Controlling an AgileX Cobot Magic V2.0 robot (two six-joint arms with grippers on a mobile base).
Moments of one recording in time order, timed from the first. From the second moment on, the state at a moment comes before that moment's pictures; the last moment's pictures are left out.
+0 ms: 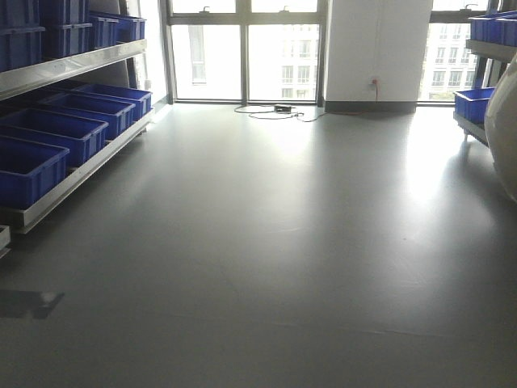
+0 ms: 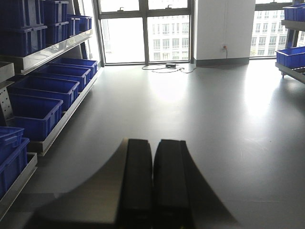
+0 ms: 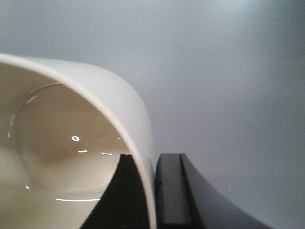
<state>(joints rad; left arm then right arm) -0.13 -0.01 0.01 -0.07 0.08 0.10 0.09 0.62 -0.65 -0.08 0.78 0.24</state>
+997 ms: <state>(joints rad) -0.13 -0.01 0.01 -0.07 0.08 0.10 0.09 0.62 -0.65 -0.08 0.78 0.24</state>
